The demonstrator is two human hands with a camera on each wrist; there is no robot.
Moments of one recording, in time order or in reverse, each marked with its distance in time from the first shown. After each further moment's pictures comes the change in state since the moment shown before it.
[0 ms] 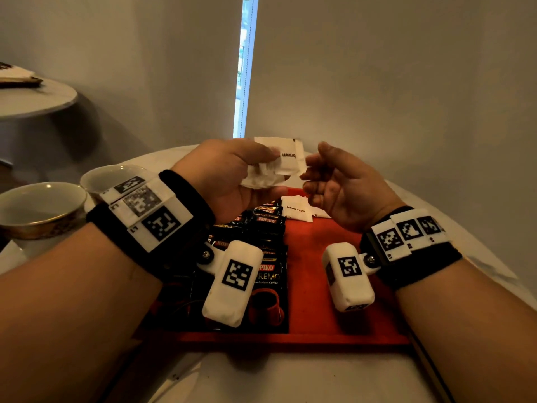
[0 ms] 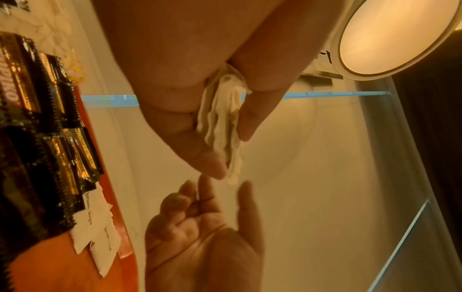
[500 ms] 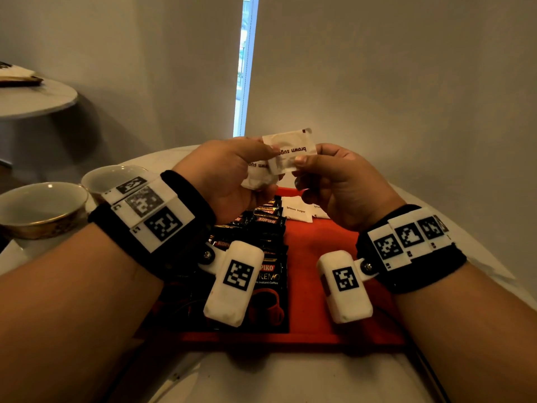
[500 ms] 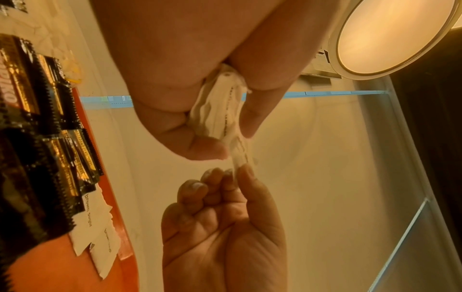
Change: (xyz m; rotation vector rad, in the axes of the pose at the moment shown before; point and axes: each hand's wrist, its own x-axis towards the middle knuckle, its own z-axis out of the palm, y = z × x) left_hand -0.002 0.003 -0.001 -0.011 0.008 0.001; right_hand -0.017 -0.014 0.025 -0.141 -0.034 -0.127
